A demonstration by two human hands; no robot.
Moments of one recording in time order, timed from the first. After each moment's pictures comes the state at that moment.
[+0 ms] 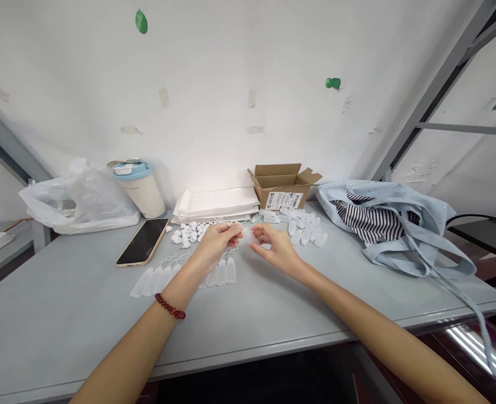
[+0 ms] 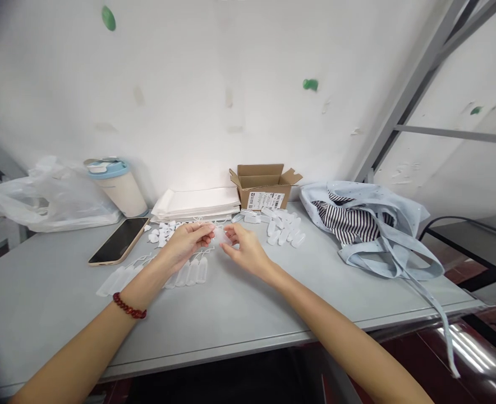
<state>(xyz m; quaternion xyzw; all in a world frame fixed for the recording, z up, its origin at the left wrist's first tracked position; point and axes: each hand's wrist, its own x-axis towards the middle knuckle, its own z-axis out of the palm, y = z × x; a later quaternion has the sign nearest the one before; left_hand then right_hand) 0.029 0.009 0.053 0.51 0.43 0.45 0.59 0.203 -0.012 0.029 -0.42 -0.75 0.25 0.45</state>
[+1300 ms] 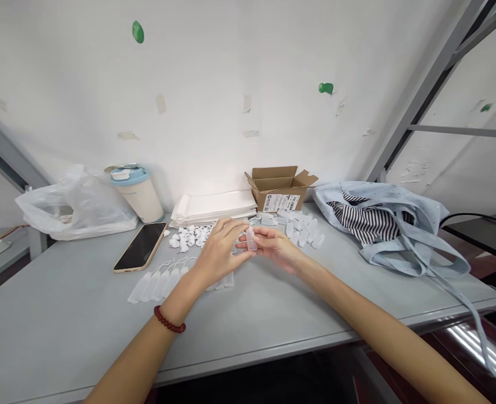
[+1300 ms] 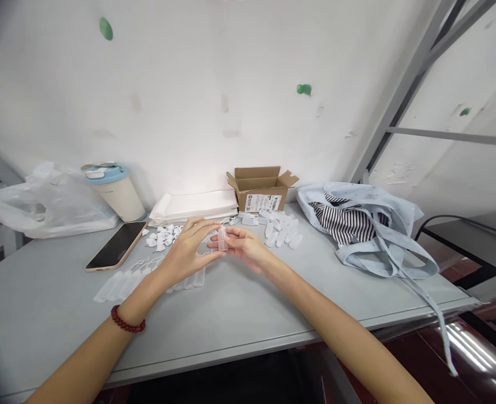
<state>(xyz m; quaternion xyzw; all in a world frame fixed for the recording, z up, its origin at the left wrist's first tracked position) 0.026 -0.003 0.054 0.87 0.31 0.38 0.04 0.206 -0.011 0.048 -0.27 -0.50 0.69 0.44</state>
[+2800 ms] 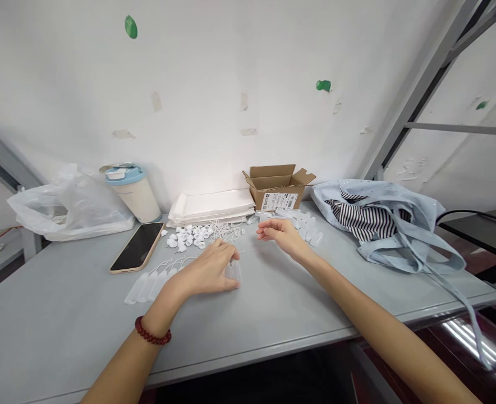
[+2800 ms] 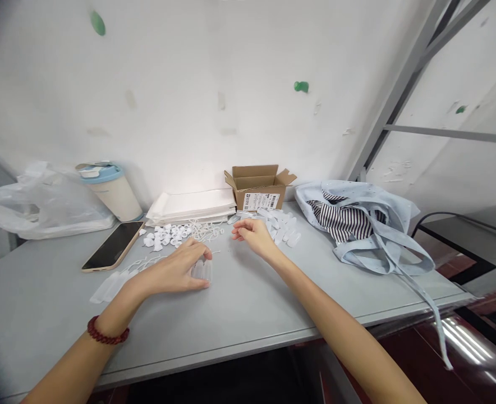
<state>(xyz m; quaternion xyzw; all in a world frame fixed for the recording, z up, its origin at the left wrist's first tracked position) 0.006 -0.022 0.067 0.89 0.41 0.06 0.20 0.223 0.005 0.051 -0.51 -0.55 0.46 0.48</state>
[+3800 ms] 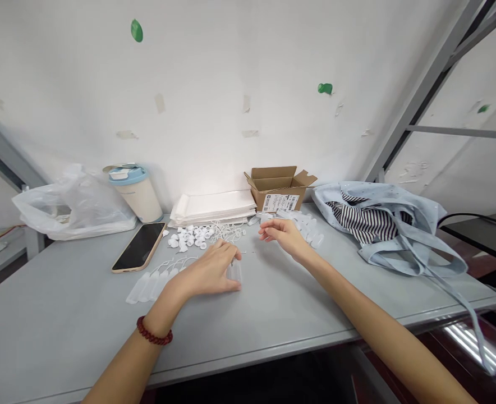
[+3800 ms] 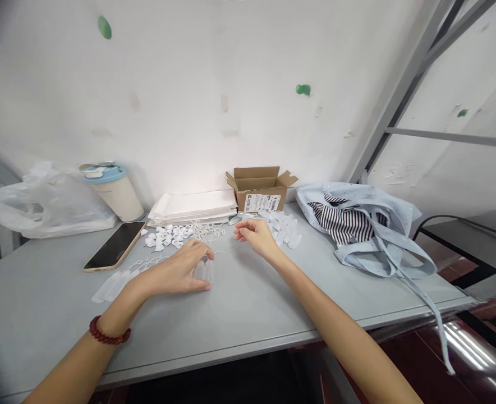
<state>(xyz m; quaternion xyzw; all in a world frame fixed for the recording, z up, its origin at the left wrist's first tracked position) 0.005 -0.022 0.067 0.89 0.40 0.08 0.22 0.227 0.005 0.052 -0.51 -0.56 0.44 0.48</state>
